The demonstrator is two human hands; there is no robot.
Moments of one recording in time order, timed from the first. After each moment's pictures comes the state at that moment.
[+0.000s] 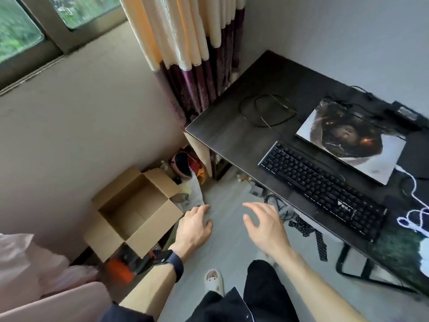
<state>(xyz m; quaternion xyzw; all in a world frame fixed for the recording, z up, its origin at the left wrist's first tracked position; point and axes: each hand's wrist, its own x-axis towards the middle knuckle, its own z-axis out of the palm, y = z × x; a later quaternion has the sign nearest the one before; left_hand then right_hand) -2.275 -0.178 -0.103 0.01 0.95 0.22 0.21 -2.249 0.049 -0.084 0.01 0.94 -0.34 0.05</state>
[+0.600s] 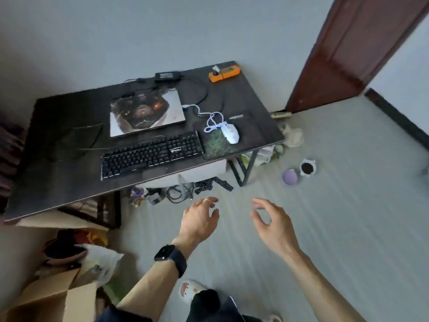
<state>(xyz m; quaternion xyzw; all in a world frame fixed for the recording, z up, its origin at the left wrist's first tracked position) -2.083 0.050 -0.048 0.46 0.83 0.17 0.25 -1.881 0.130 -0.026 0.48 0.77 -0.36 -0.21</state>
